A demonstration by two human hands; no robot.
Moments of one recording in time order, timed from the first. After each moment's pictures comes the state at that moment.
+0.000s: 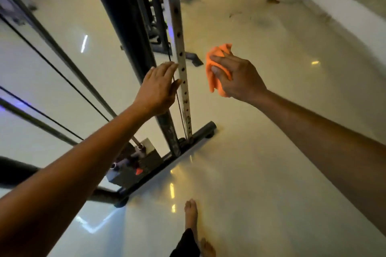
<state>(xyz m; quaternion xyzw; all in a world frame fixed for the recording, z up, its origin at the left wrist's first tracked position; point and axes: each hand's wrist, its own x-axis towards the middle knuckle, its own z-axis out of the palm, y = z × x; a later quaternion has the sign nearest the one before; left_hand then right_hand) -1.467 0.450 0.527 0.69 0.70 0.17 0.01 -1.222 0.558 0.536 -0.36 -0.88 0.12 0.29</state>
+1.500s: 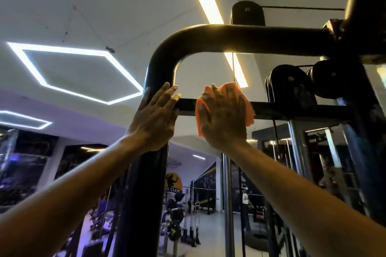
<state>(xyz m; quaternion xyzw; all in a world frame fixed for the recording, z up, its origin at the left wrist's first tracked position) -1.882 0.153 1.203 0.40 0.60 0.18 -0.67 -1.782 0.345 1.205 0.02 -0.68 -0.12 0.72</state>
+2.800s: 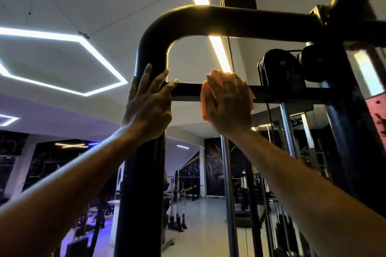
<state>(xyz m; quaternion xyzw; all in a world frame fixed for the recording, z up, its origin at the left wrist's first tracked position) -1.893 0.156 1.195 0.43 0.56 0.25 -0.66 -1.774 0.359 1.202 -0.05 -0.64 -0.16 0.75</state>
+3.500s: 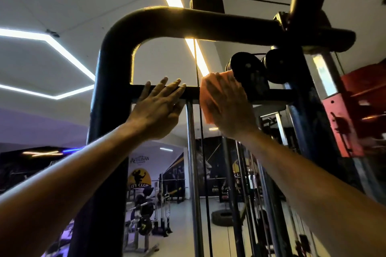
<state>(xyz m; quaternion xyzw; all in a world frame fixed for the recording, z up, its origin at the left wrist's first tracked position) -1.834 0.227 1.209 0.49 0.65 0.18 -0.56 -1.713 0.452 1.202 -0.05 -0.69 -0.26 0.67</state>
